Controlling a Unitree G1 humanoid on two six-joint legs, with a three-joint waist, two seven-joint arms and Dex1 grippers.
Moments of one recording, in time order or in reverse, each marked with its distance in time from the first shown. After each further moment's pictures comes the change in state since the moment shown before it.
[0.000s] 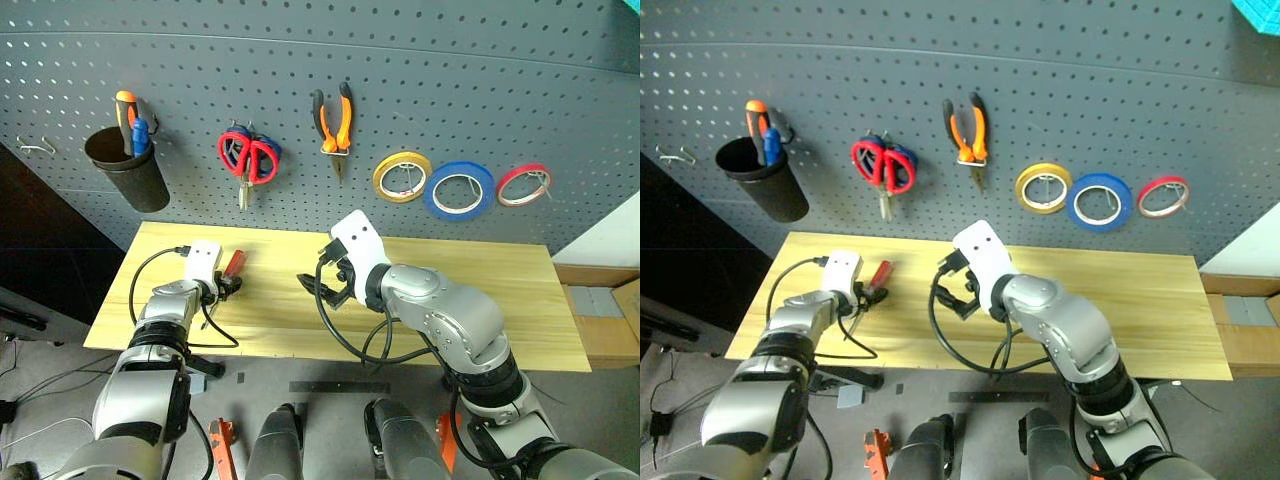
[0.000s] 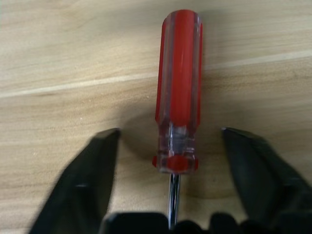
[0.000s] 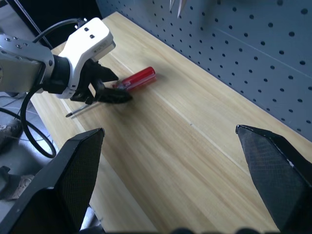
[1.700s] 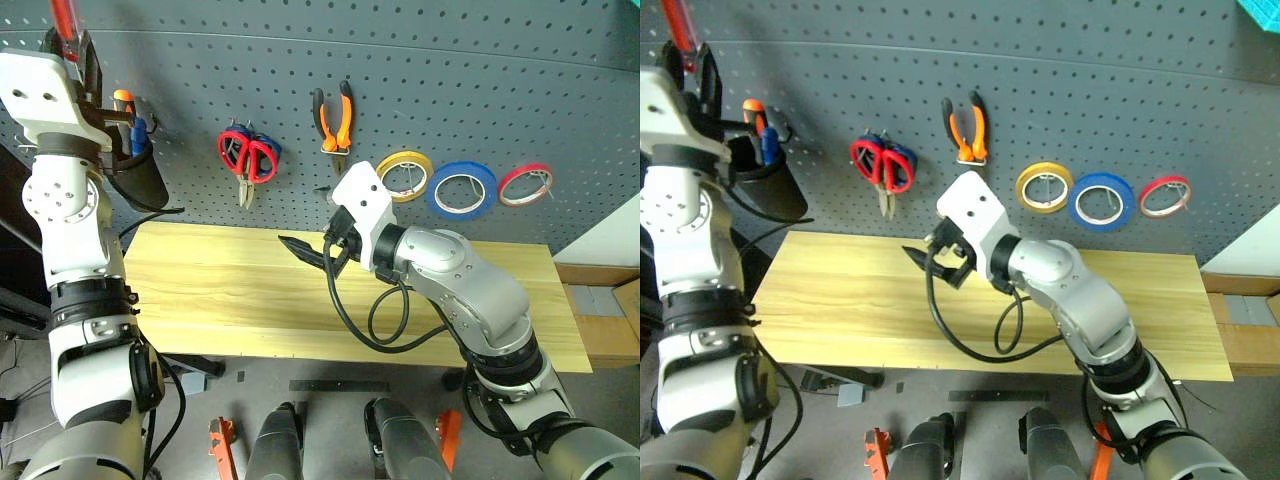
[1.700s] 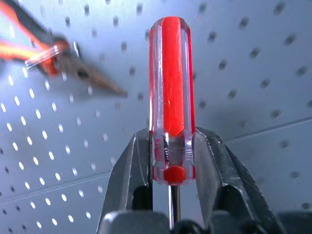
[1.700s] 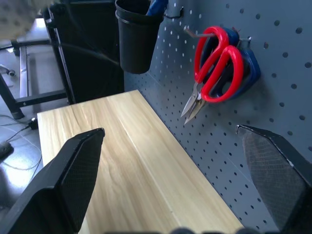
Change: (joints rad) left arm -0.141 0.139 0.270 -0.493 -0.034 -0.639 0.256; right arm -0.139 -0.094 -0.007 -0.051 -0.032 -0.276 0.174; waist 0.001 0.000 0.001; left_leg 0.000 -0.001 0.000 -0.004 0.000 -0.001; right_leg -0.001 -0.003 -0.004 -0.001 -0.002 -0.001
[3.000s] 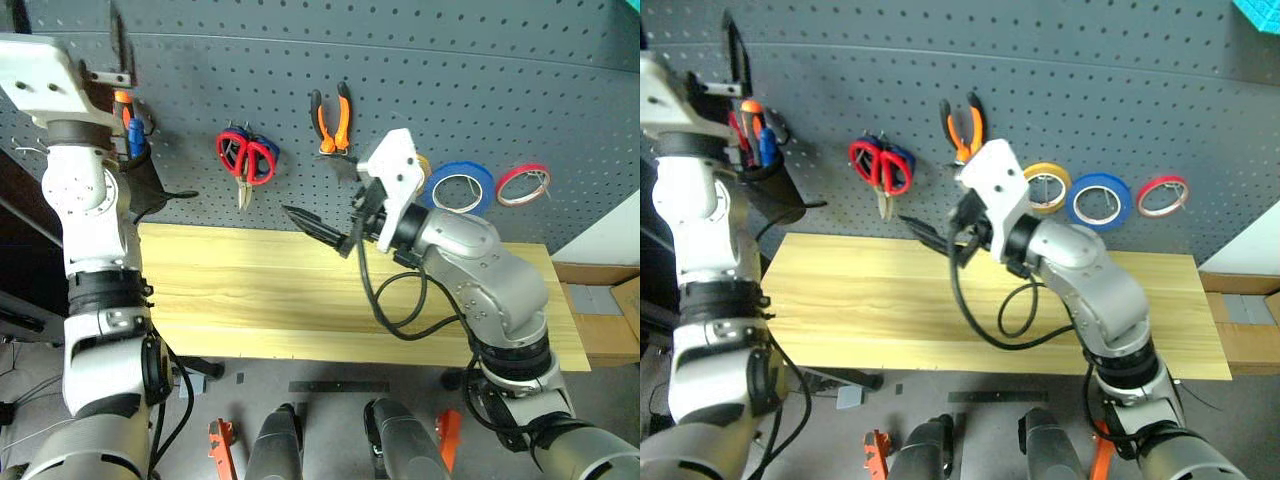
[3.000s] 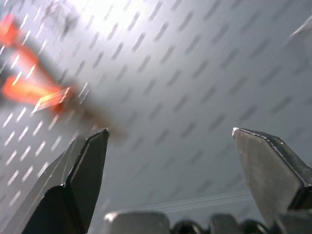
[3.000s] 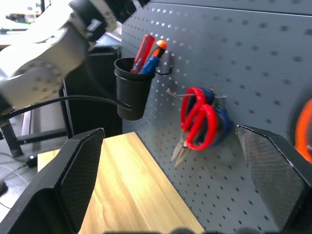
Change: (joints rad) left arm 0.077 -0.055 -0.102 -0.298 -0.042 -0.003 0.058; right arm 0.034 -0.046 -0.166 -0.027 0.099 -0.123 0.109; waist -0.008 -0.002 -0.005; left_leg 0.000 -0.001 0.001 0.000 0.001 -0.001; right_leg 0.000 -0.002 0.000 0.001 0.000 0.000
